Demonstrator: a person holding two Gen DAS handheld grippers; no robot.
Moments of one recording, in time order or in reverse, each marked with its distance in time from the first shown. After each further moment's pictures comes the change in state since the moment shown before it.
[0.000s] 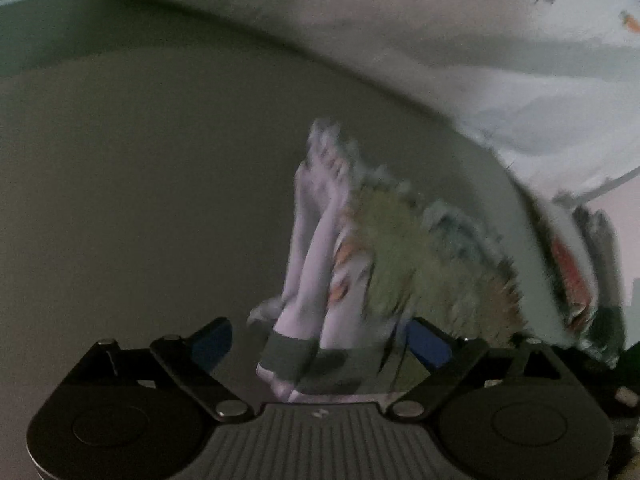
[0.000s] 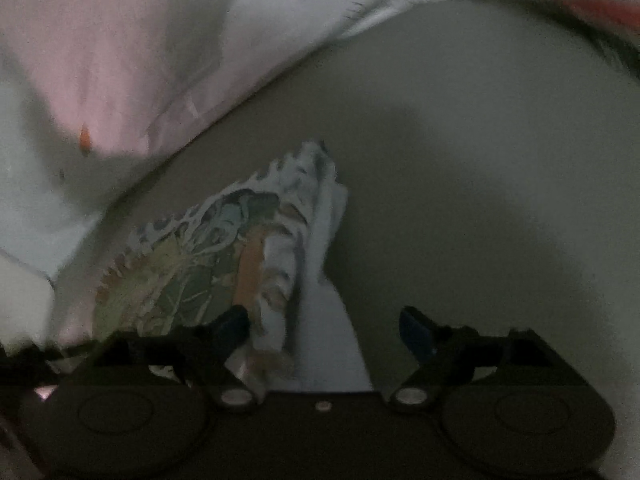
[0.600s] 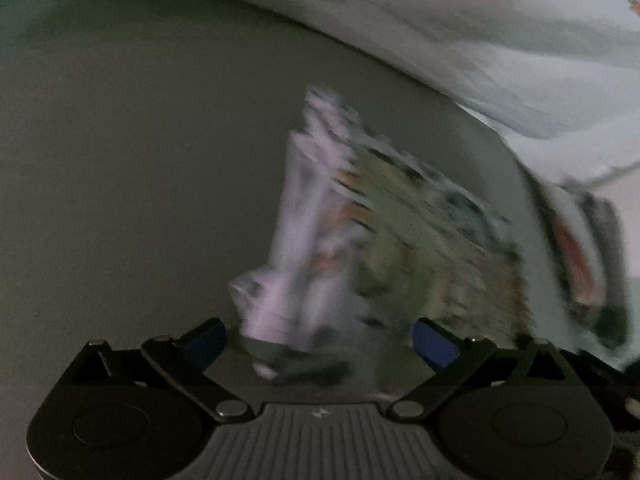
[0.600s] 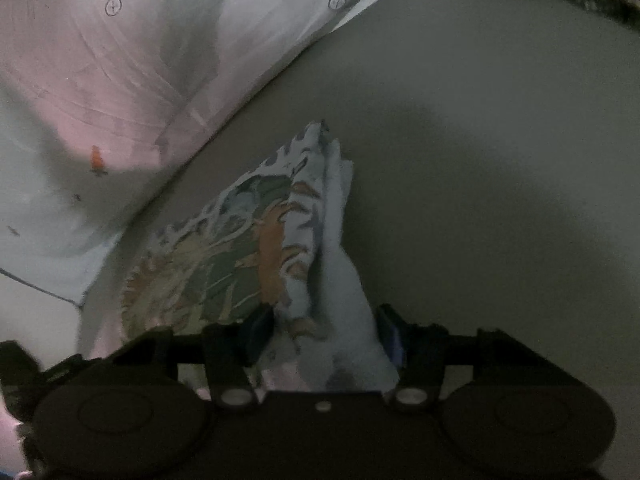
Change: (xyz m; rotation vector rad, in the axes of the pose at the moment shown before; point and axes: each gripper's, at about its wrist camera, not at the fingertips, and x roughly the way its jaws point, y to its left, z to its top) left arm 0.030 -0.008 0.014 -0.007 0.054 -0.064; right arm -0.013 -0.002 -0.021 0.077 -0.002 0.077
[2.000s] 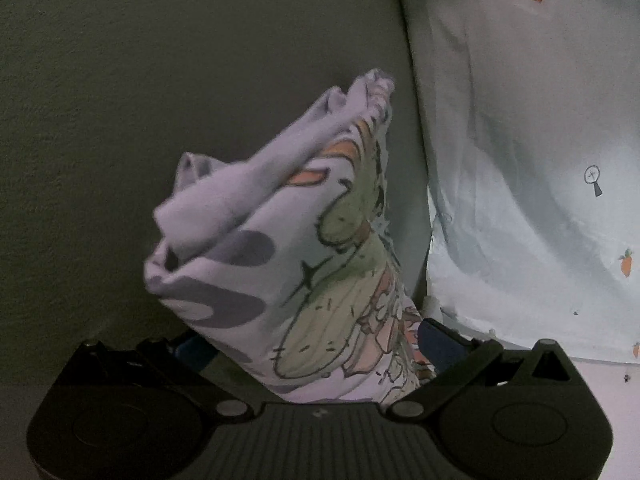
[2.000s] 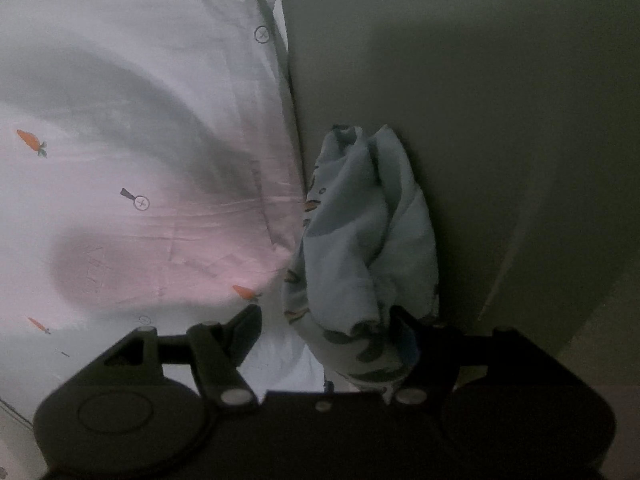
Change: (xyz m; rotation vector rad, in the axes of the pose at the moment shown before) left arm 0.051 0.031 -0.025 -0.724 0.012 -0.430; right arm 0.016 -0.031 -0.025 0.783 -0.022 0.544
